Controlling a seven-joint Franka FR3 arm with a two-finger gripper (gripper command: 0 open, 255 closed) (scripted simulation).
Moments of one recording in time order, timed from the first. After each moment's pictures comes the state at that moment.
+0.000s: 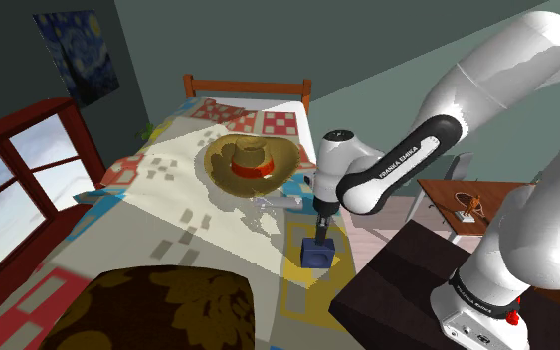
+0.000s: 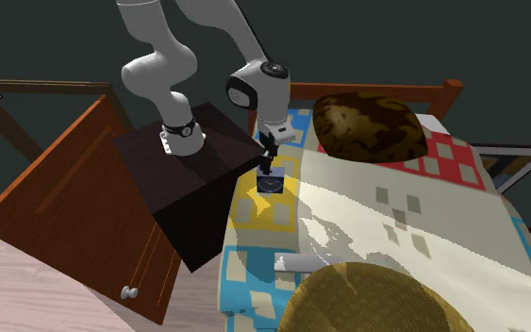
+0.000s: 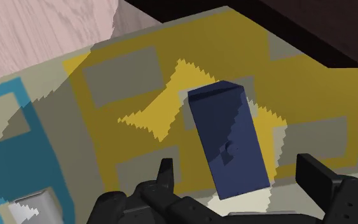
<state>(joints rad) 0.19 -0.03 0.18 -2.66 0.02 2.60 -0.22</state>
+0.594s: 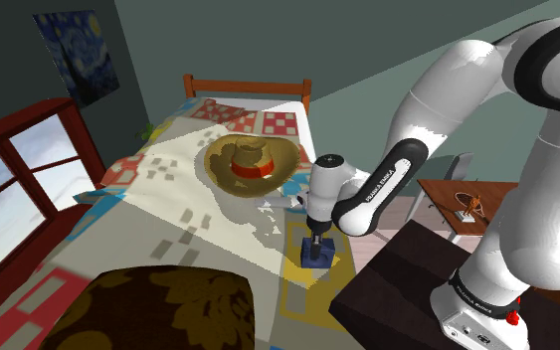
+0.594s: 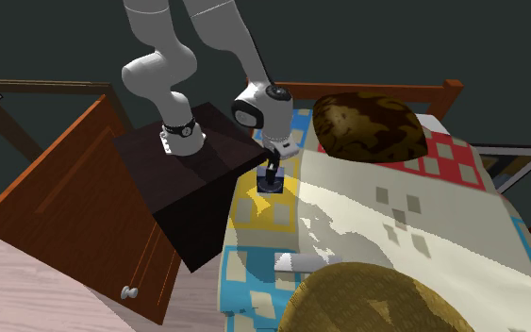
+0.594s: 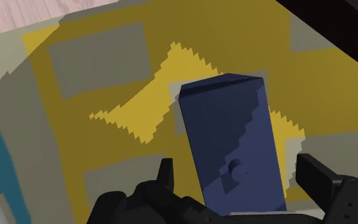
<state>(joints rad) 0.21 0.18 0.17 -2.63 -0.09 2.79 -0.18</state>
